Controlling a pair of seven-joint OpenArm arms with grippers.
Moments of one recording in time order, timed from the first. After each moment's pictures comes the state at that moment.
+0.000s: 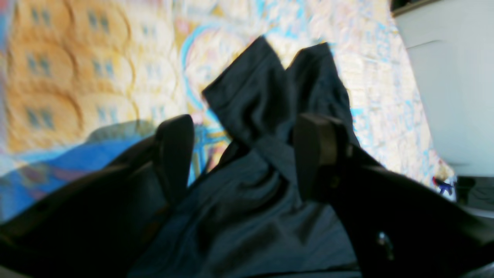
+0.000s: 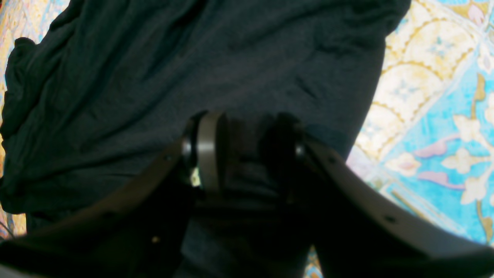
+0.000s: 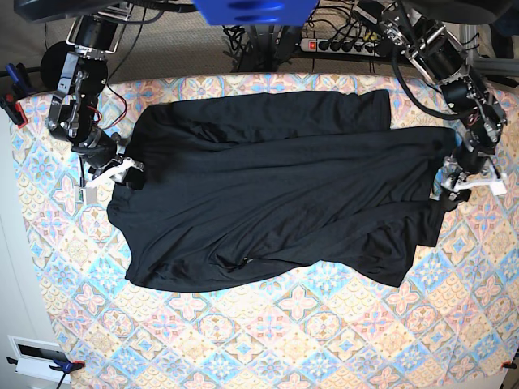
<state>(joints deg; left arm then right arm) -5.6 -13.1 -45.8 70.0 -46.5 -11.7 51.6 -6.8 13.7 21.7 92.0 42.5 14.9 -55.1</state>
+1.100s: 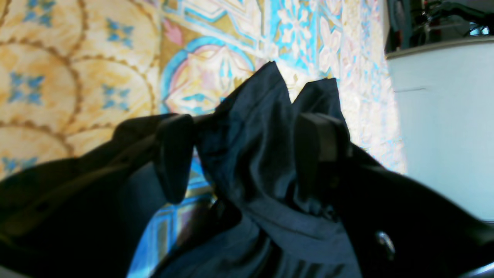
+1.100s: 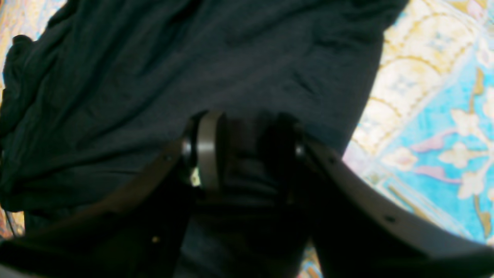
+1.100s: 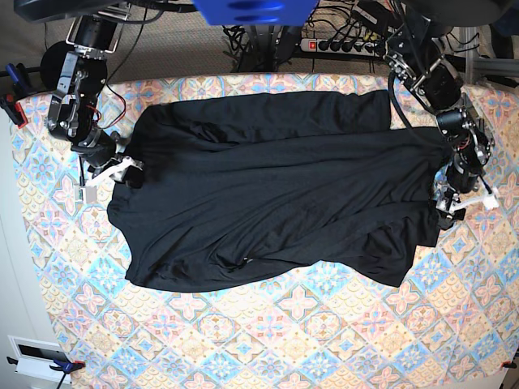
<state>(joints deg) -16.0 -13.9 -46.1 52.0 -41.9 -12.5 41.0 -6.9 13.9 21.7 92.0 42.4 14.8 -55.6</state>
